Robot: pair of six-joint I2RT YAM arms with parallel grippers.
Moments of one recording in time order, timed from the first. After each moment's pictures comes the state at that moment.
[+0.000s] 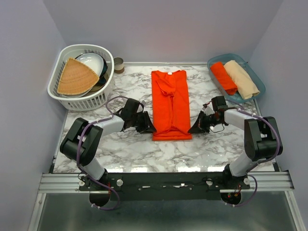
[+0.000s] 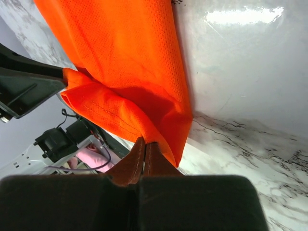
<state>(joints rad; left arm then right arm) -0.49 1.62 0.77 -0.05 0.50 -0.78 0.12 1.62 0.80 -0.43 -0.73 0.52</state>
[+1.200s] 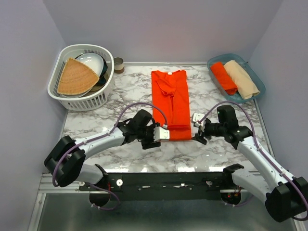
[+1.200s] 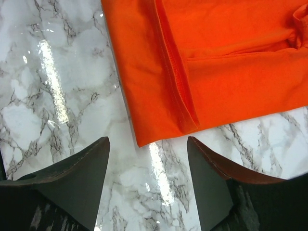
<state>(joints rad) -0.79 1.33 0.73 -0.30 0.44 0.67 0.32 0.94 0.63 -0.49 -0.69 -0.83</state>
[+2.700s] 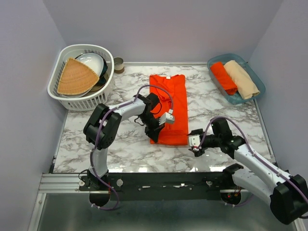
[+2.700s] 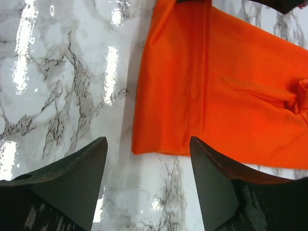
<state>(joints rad) -0.62 1.95 1.32 -0.94 0.79 0.81 0.42 0.87 0.41 -0.36 -0.74 -1.20</state>
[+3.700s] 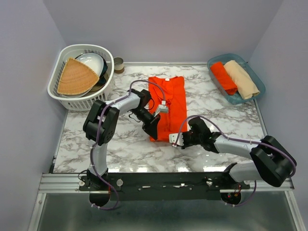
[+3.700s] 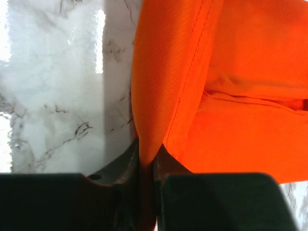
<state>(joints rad) -0.52 2.01 1.41 -1.15 1.06 0.84 0.69 1.30 0.44 0.08 -0.39 -1.04</state>
